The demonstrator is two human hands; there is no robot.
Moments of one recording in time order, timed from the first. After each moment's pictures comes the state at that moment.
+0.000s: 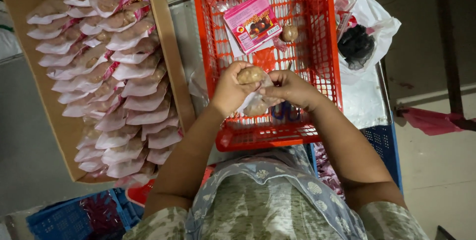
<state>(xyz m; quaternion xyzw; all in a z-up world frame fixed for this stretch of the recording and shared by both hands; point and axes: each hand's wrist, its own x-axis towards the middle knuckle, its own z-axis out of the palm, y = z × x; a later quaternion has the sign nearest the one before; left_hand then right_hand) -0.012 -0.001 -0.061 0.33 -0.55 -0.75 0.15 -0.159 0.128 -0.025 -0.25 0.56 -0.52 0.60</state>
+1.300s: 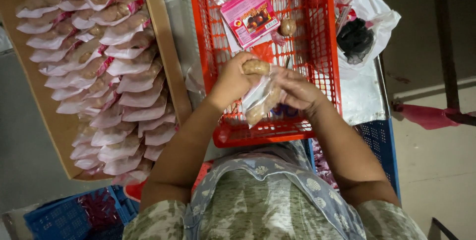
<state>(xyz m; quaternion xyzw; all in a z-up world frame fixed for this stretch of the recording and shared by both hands) -0.025 -0.004 -0.014 0.33 -0.63 -0.70 0.08 -0.159 0.151 -0.088 -0.13 0.41 -0.63 0.64</state>
